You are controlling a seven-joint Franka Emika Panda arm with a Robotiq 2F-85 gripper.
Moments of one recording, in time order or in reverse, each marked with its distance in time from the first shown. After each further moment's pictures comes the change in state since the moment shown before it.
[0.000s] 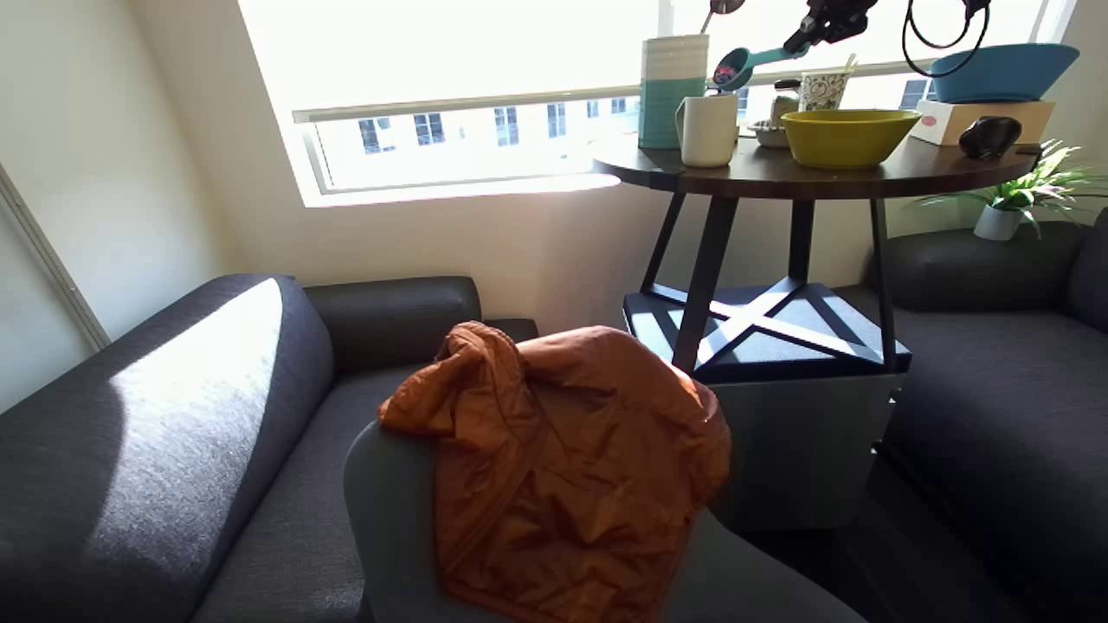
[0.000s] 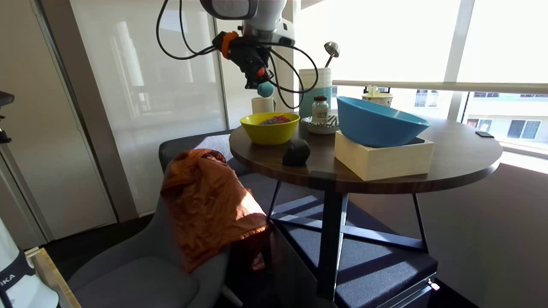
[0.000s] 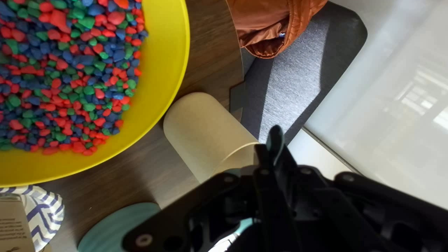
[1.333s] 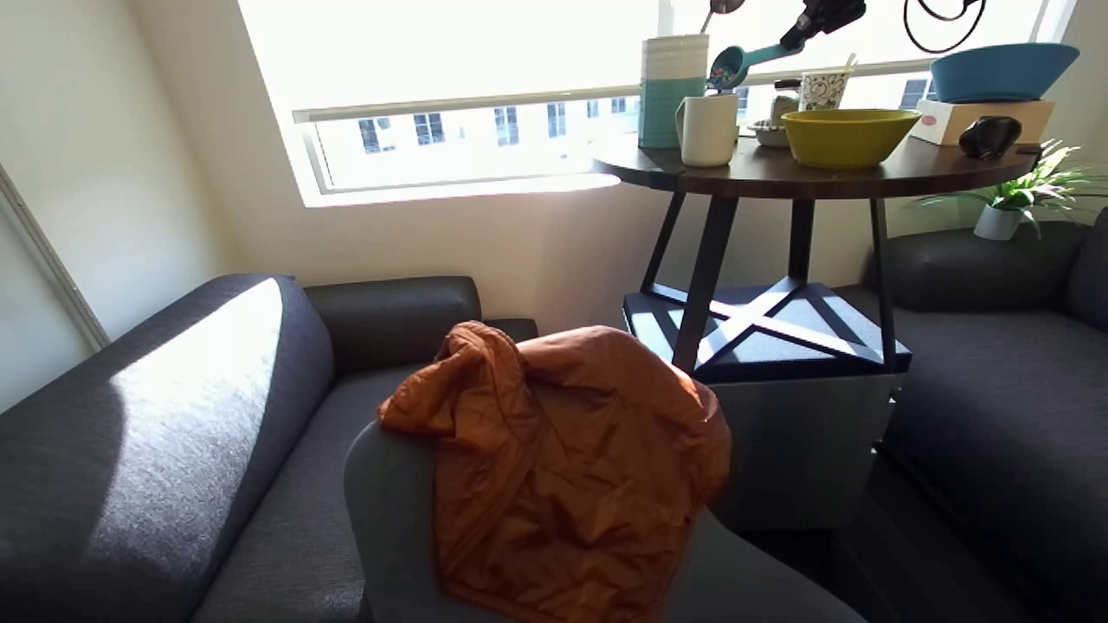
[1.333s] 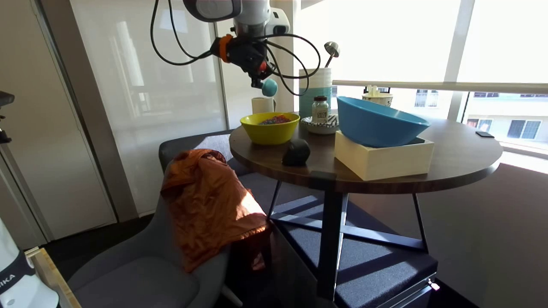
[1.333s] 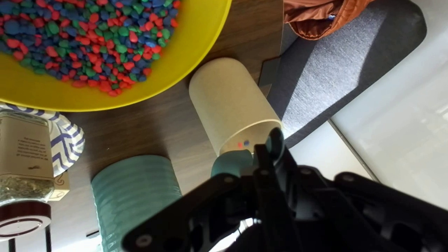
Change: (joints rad) arm 0.039 -0.080 0.025 -0.105 -0.041 0.248 -0.131
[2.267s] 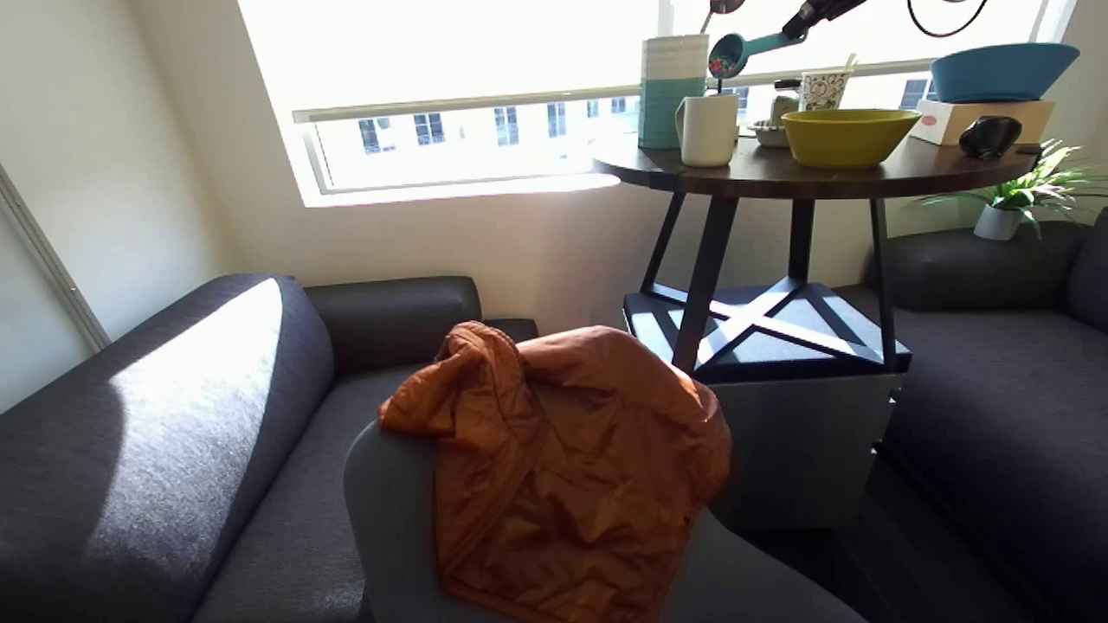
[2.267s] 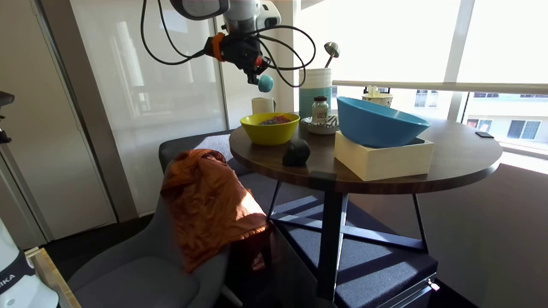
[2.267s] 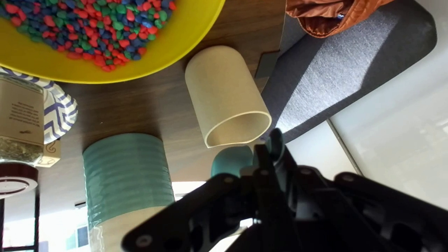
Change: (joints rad) arm 0.028 -0.074 0.003 -0.075 0.000 0.081 -0.087
